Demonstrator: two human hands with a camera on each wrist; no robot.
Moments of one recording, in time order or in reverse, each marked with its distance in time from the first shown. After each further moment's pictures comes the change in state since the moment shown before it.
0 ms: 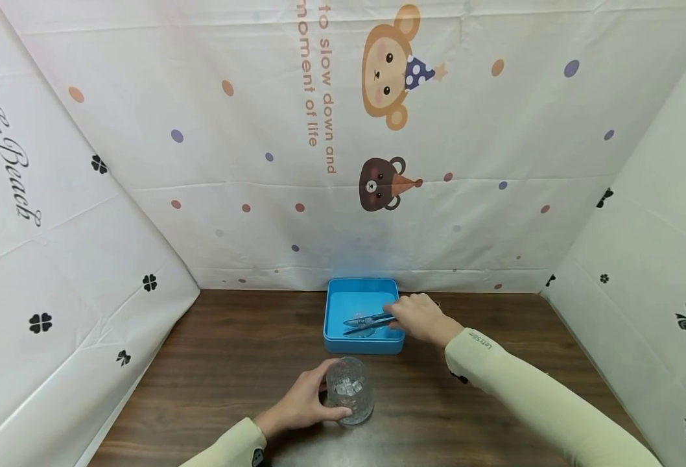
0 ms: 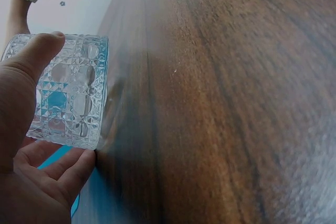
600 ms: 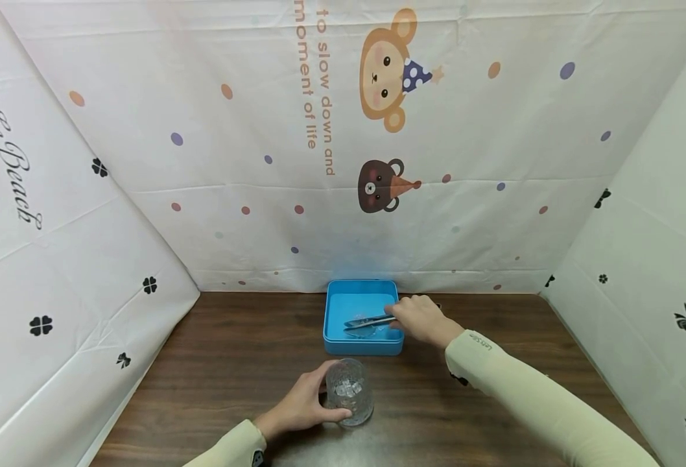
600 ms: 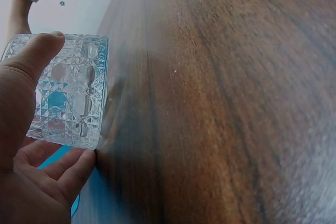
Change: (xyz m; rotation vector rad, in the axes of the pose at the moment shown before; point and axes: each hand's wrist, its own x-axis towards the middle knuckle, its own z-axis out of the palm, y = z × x) left_hand 0.000 -0.001 0.000 -0.007 0.003 0.008; right_hand -0.002 -0.001 0.002 0.030 -0.012 0.052
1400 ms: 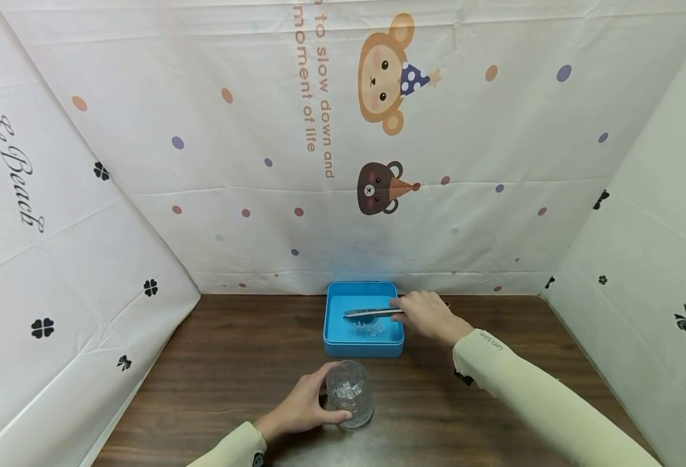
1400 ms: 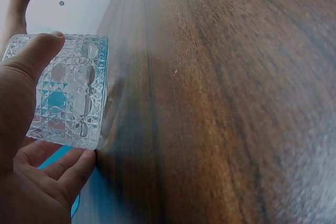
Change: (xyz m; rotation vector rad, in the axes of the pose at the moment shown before) left_hand 0.000 0.003 -0.001 -0.007 -0.003 -0.005; right_hand -0.005 0.013 -0.009 0.119 0.091 0.027
